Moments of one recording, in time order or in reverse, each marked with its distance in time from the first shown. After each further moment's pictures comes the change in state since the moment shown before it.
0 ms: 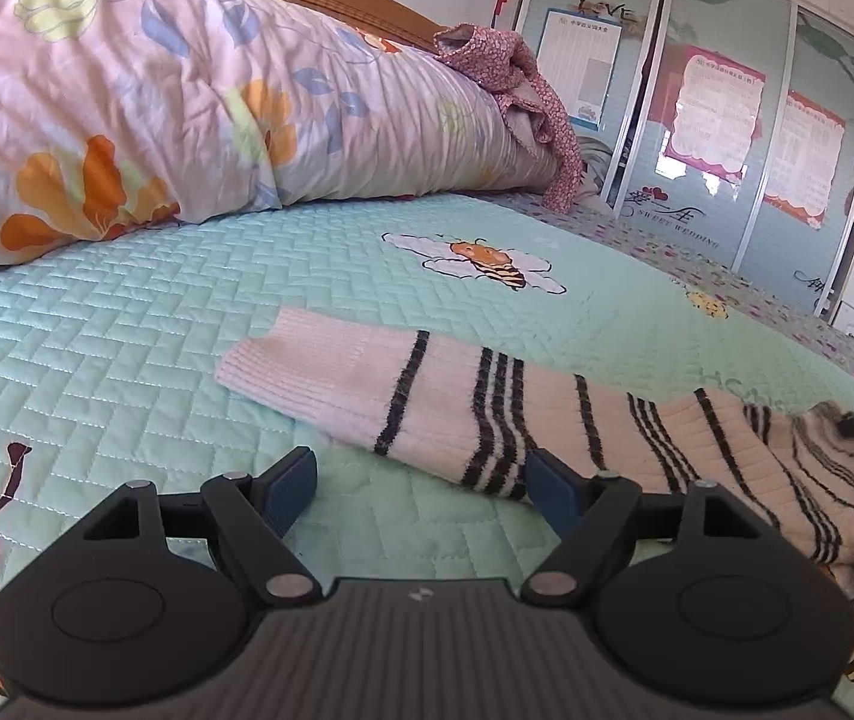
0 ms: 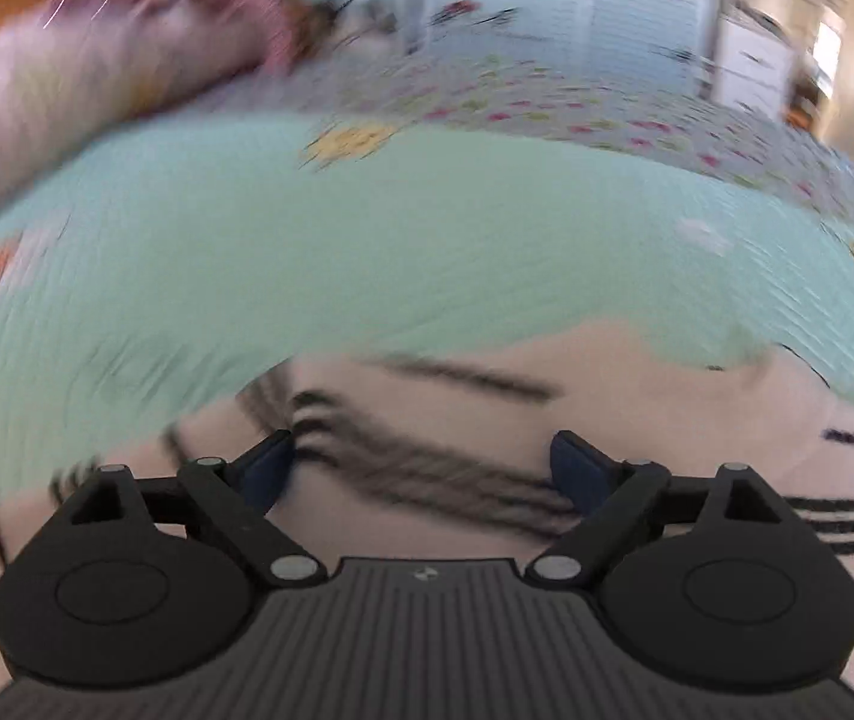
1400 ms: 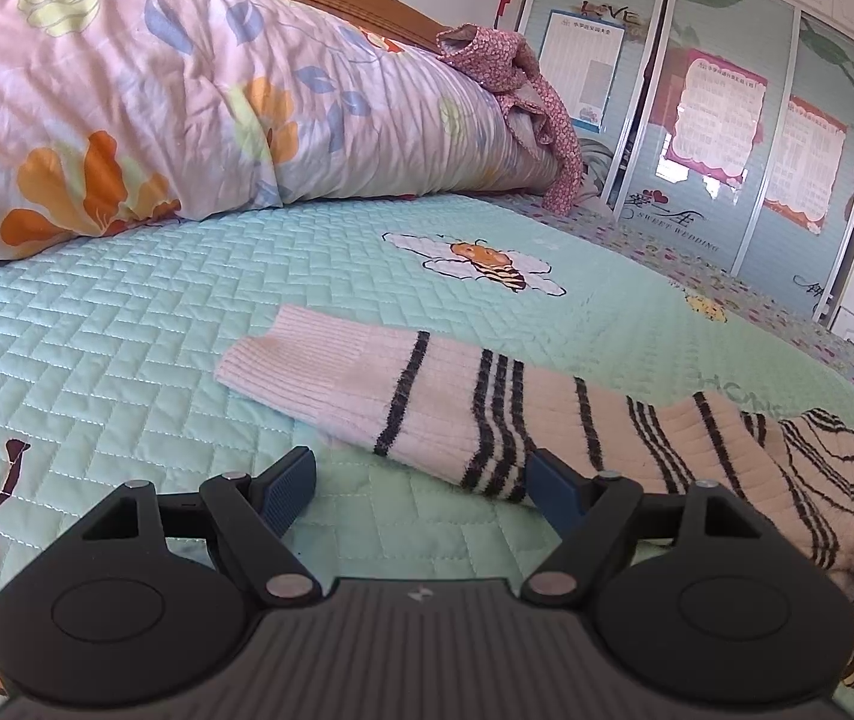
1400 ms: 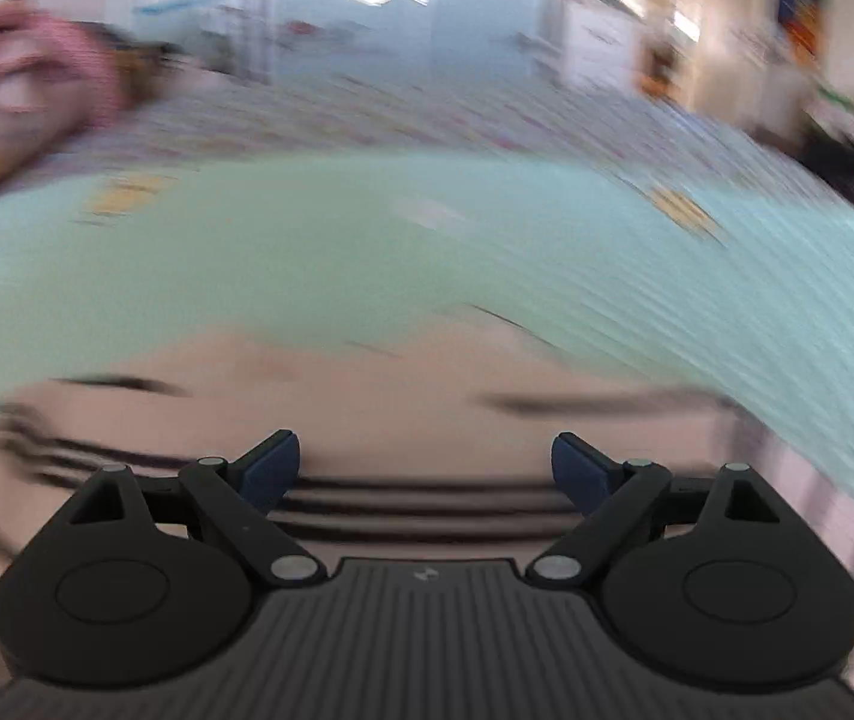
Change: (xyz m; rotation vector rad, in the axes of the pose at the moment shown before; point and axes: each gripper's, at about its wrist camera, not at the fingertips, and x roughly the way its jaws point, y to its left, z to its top) left arm -0.002 0.001 0.001 -0.011 0.004 -0.003; right arm -0.022 -0.120 -0.007 0.145 -0.027 -0.193
